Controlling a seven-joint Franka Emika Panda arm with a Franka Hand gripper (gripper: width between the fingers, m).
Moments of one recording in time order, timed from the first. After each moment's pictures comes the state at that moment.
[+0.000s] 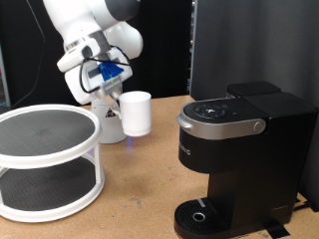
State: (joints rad) arm 0.02 -0.63 -0.28 -2.86 0.45 2.46 -0.64
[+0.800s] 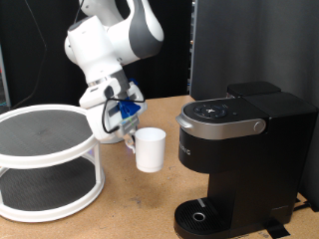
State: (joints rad) arm 0.24 -0.34 -0.31 -2.87 0.73 2.79 -0.82
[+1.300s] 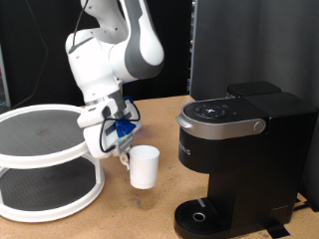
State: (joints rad) arm 0.36 -0.17 -0.39 -2.85 1.10 2.89 -1.20
